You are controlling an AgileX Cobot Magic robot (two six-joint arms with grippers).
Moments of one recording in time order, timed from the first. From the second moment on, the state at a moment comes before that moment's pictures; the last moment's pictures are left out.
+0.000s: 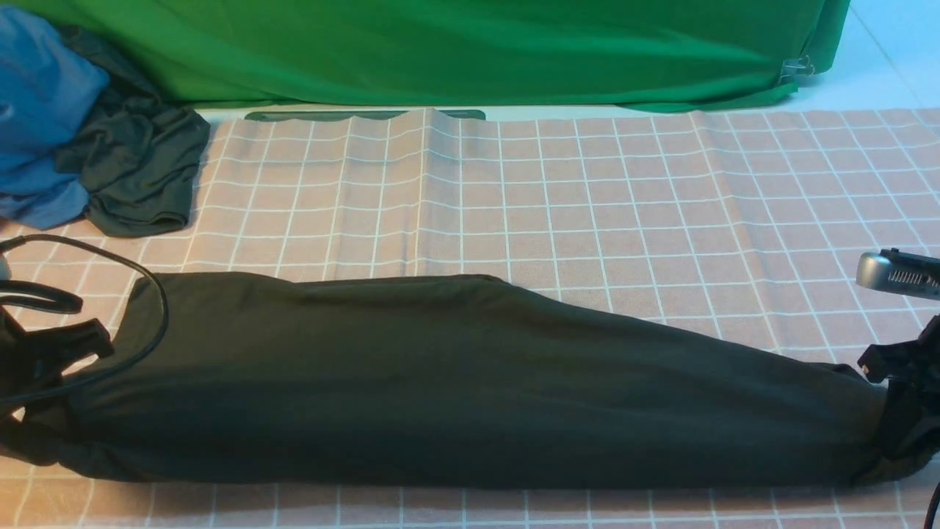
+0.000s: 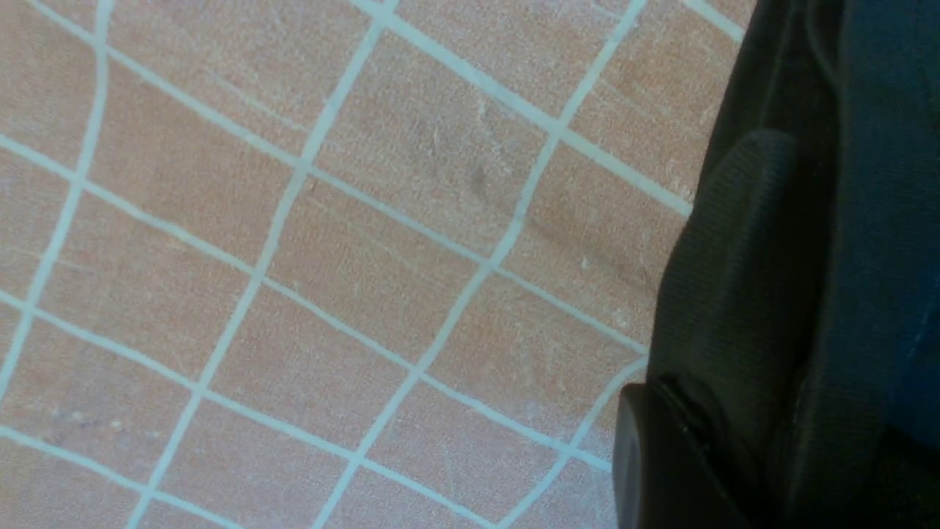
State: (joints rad) right arm -0.15 1.72 -0.98 0.22 1.09 -0.21; left arm 0.27 1.44 -0.88 0.01 1.00 -0.27
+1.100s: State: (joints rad) right arm 0.04 1.65 -1.10 0.20 1.05 -0.16; left arm 0.19 1.43 -0.79 -0.29 0.91 -0.07
